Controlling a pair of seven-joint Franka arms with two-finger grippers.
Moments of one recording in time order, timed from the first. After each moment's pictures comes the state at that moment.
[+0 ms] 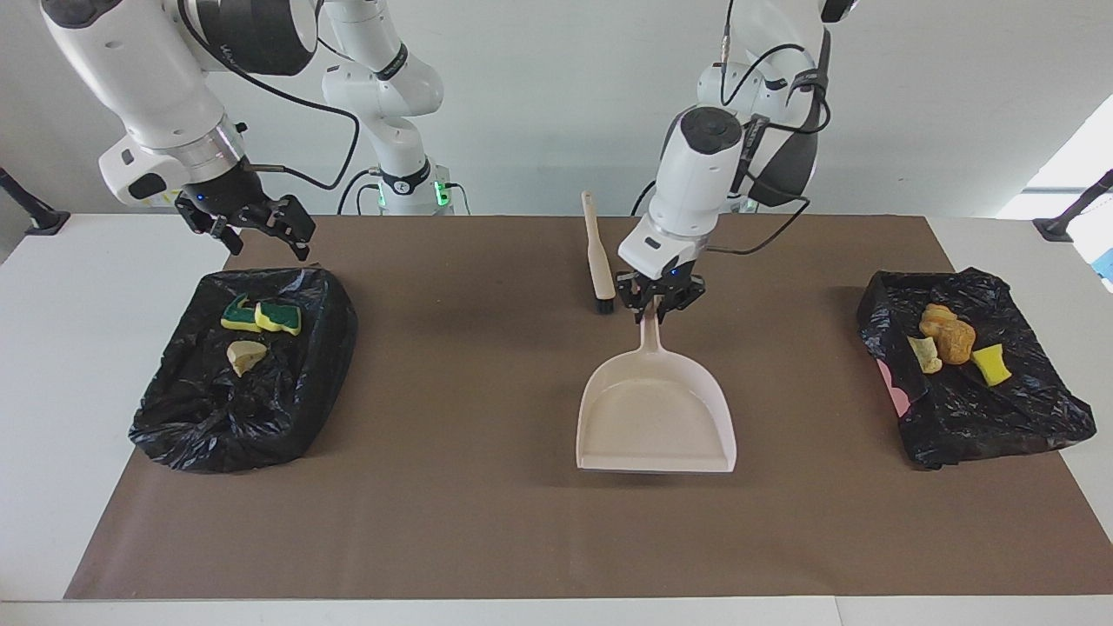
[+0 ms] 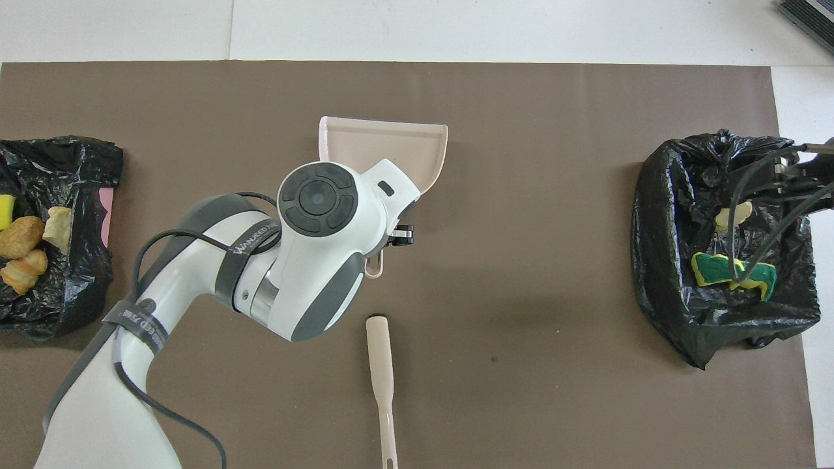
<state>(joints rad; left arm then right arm) -0.55 0.28 -0.09 -1.75 -0.02 2.12 -0.51 0.01 0.10 -0.05 -1.43 0.01 1.48 0.08</state>
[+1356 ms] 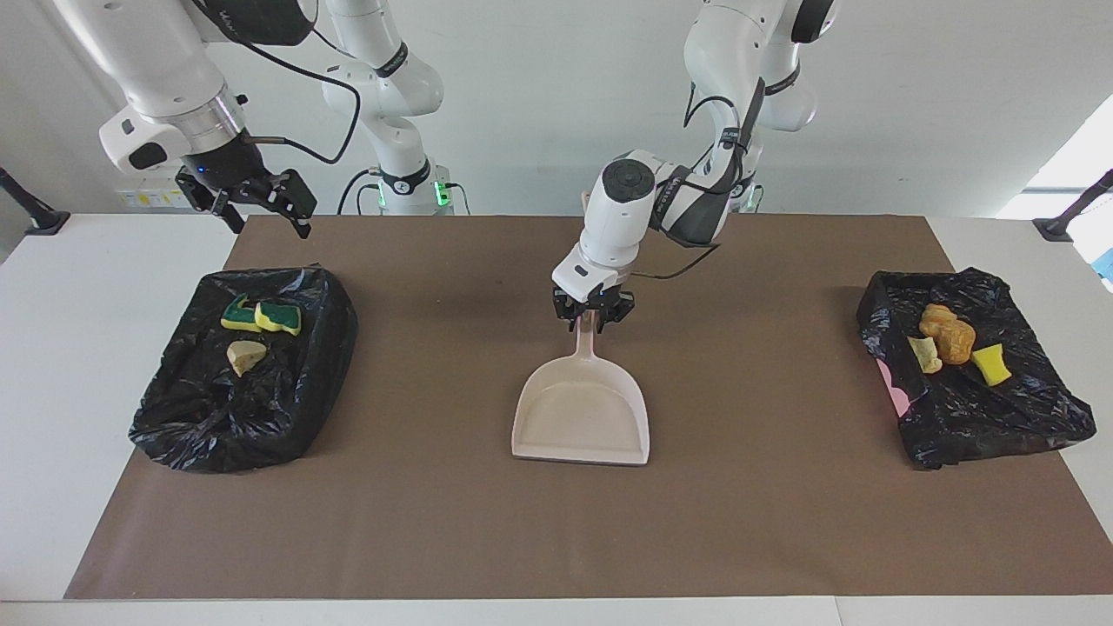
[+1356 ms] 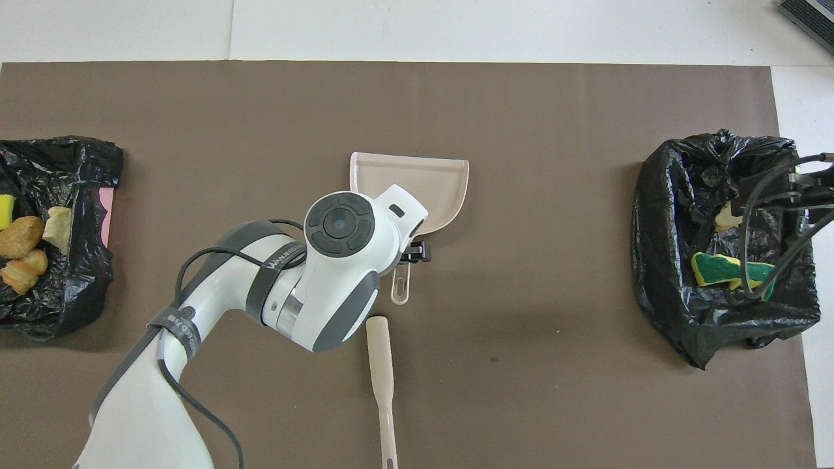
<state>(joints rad) -0.58 0.30 -0.05 -1.85 -0.09 2.19 -0.59 0.01 0.07 -0.05 -1.44 0.01 1.45 0.08</state>
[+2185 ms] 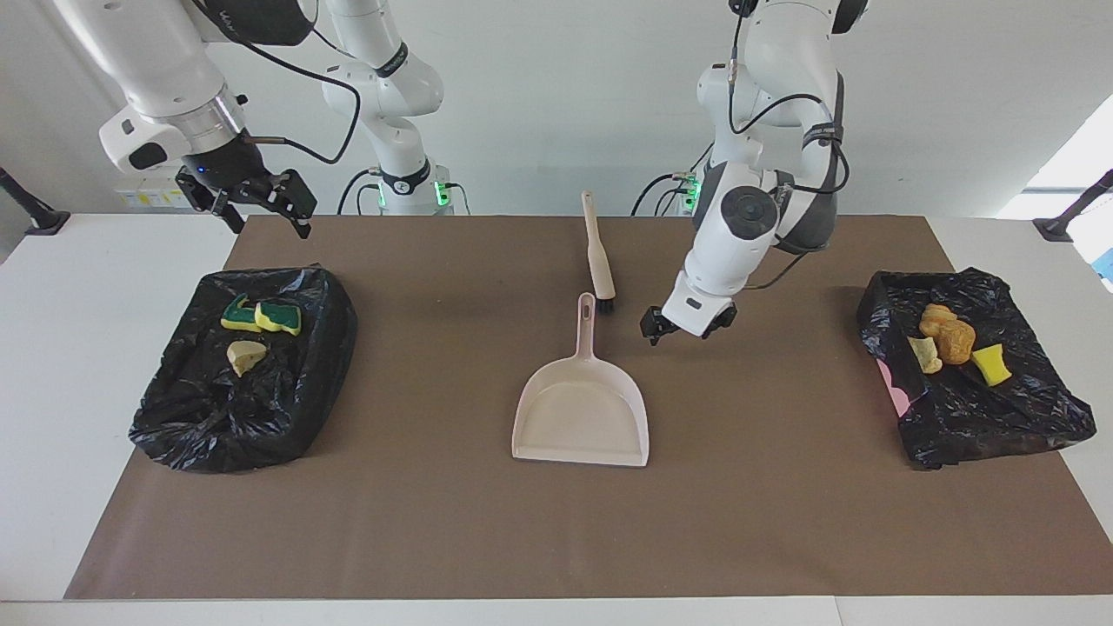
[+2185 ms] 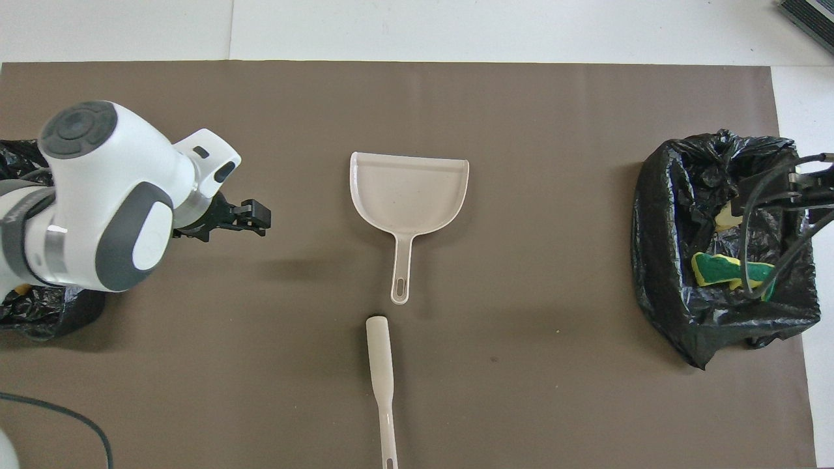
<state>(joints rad) -0.16 0.15 -0.04 -1.84 -0.08 1.89 -0.17 0.01 0.07 -0.05 -1.44 0.01 1.45 0.08</state>
